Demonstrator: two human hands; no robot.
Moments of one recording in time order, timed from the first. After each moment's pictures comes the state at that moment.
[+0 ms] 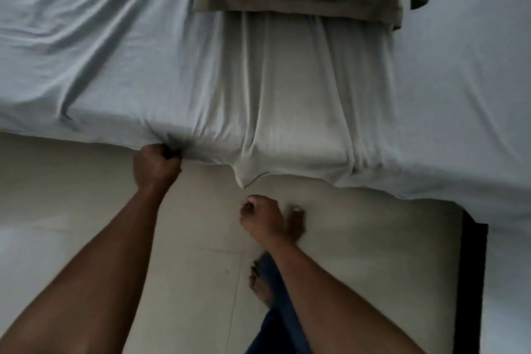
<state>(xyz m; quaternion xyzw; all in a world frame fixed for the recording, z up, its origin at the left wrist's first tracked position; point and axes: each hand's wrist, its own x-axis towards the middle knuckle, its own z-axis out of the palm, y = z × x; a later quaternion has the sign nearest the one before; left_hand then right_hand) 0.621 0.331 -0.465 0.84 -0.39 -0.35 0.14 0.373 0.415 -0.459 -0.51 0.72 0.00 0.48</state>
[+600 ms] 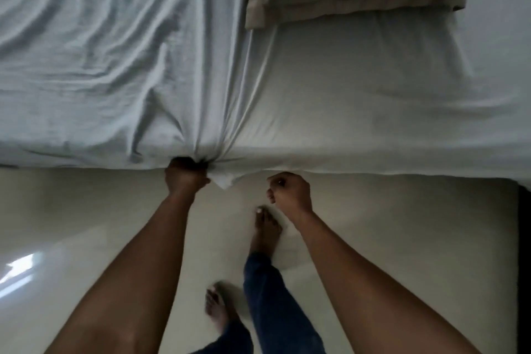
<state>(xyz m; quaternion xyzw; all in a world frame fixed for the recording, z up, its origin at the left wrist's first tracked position) 0.695 0.279 -0.468 0.82 -0.26 -0.50 0.13 0.464 0.348 -0.479 -0.28 0.79 -0.15 0.53</state>
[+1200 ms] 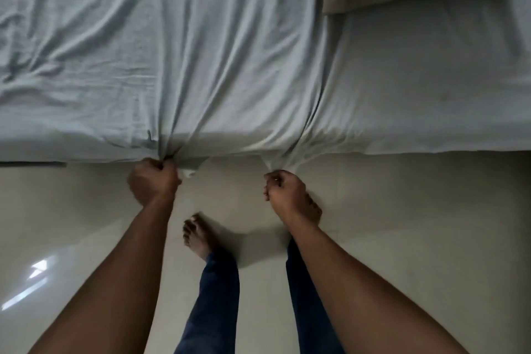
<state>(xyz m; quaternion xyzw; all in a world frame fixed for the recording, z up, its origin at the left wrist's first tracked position) 0.917 0.286 -0.443 0.88 -0.33 -0.31 0.12 0.657 0.350 -0.421 -0.24 0.80 -0.16 0.53</state>
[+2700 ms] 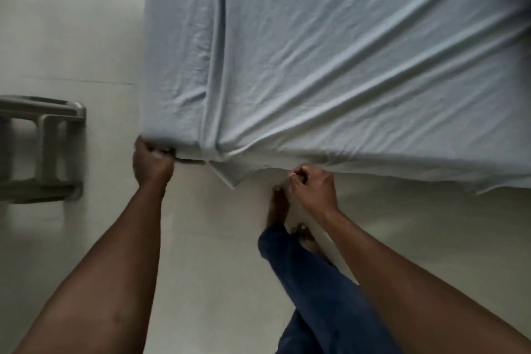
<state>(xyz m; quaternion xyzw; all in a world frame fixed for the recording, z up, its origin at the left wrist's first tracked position) 1.299 0.202 -0.384 0.91 -0.28 -0.27 0.16 0.971 0.266 -0.387 -0.45 0.76 -0.14 0.46</state>
